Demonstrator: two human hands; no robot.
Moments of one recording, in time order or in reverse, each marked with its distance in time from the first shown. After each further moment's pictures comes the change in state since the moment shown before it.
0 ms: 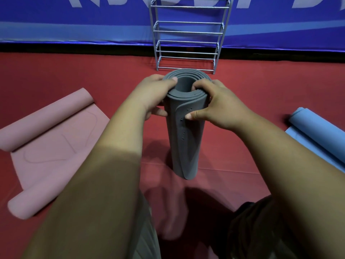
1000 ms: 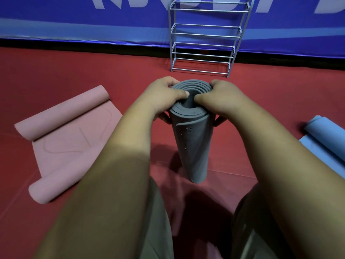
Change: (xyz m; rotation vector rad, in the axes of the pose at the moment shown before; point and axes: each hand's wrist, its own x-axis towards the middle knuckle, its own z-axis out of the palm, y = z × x) left_hand -0.027 -0.011 -0.031 0.103 -0.009 0.052; right_hand 0.020 -0.080 0.009 0.072 -0.076 0.464
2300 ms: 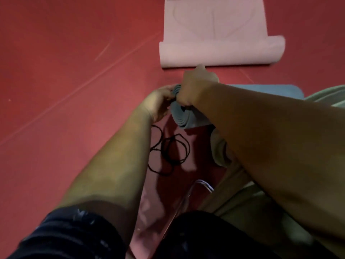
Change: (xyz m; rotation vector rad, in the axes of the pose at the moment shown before) left_hand -0.319 -0.469 -0.176 -0.851 0.462 -0.528; right_hand -0.246 -0.153 0.468 -0.971 -0.627 -0.685
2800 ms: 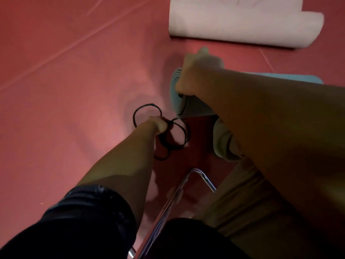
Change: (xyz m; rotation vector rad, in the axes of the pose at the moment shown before) left_hand 0.048 -0.169 -0.039 1.042 -0.024 -0.473; right_hand 0.044 -0.020 0.039 -0.093 -0.056 -0.060
